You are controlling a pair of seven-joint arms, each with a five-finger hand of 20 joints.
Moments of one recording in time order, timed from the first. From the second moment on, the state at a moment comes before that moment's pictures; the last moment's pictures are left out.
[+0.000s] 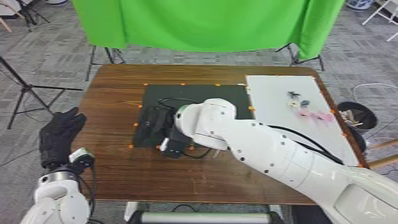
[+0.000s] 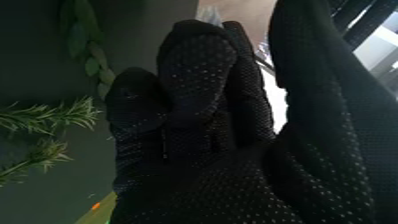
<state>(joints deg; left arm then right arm) 116.9 -62.4 -94.3 -107.2 46.0 24.6 21.3 -44.7 -73.2 24.3 -88.0 -72.3 -13.9 30.1</state>
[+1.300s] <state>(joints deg) 117.7 -62.4 -94.2 -108.4 46.7 23.5 19.3 -41.9 -71.5 26.8 -87.4 -75.3 -22.7 35.2</state>
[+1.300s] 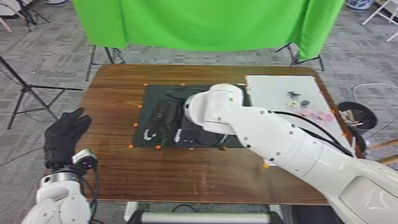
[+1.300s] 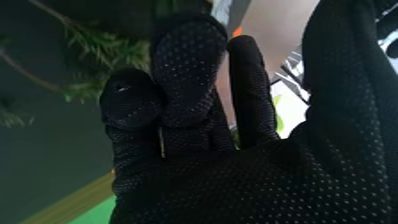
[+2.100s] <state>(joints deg) 120.5 -63.5 -95.6 -109.1 47.1 23.6 19.3 -58.1 -39.0 53.6 -115.0 -108.1 -24.3 34.7</state>
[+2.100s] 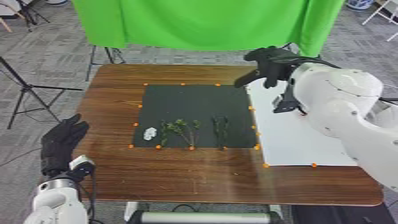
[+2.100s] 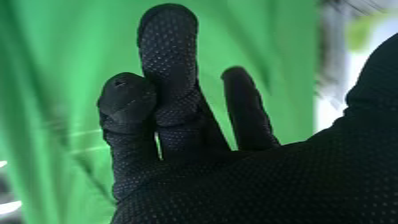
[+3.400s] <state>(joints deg) 121.2 -63.6 -92.4 -110.8 47.6 24.8 19.6 -71.9 -32.7 57.1 -102.0 -115.3 -18.8 38.8</state>
